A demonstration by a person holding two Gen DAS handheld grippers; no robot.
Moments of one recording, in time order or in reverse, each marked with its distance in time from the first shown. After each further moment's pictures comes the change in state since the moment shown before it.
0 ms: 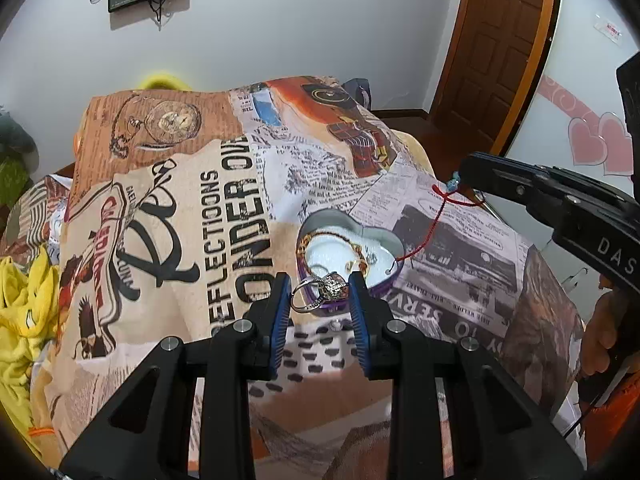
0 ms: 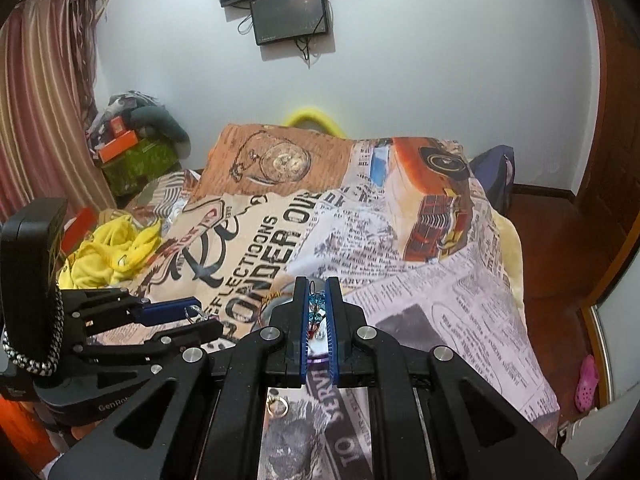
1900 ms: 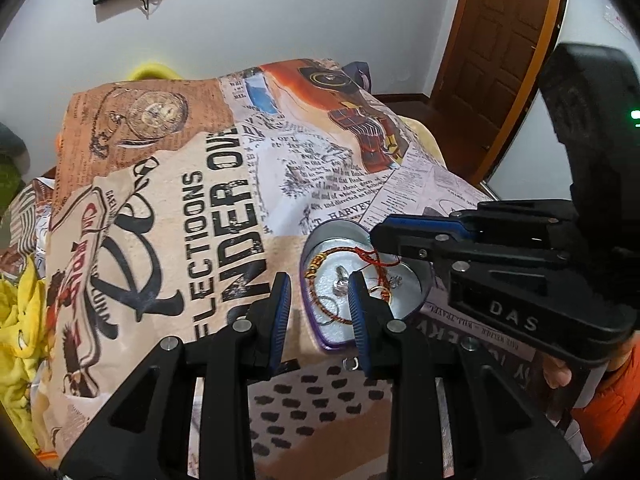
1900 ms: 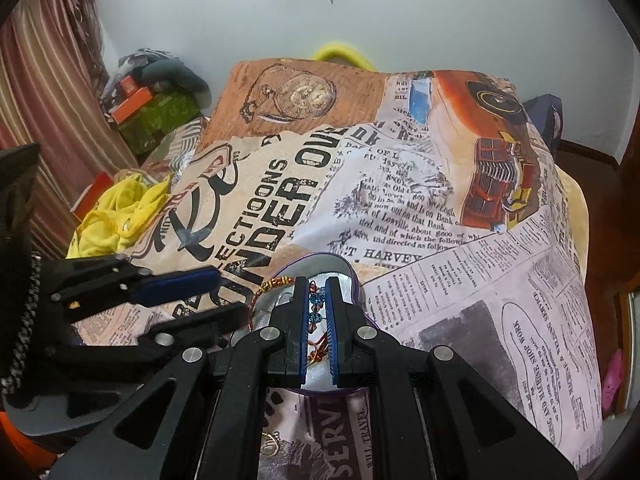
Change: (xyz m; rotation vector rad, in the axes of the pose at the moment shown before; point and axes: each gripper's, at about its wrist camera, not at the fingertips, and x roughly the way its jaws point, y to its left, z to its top) left arm 0.047 0.009 0.019 0.014 0.061 -0.004; right arm 0.093 -0.014 -0.002 0.006 0.241 0.146
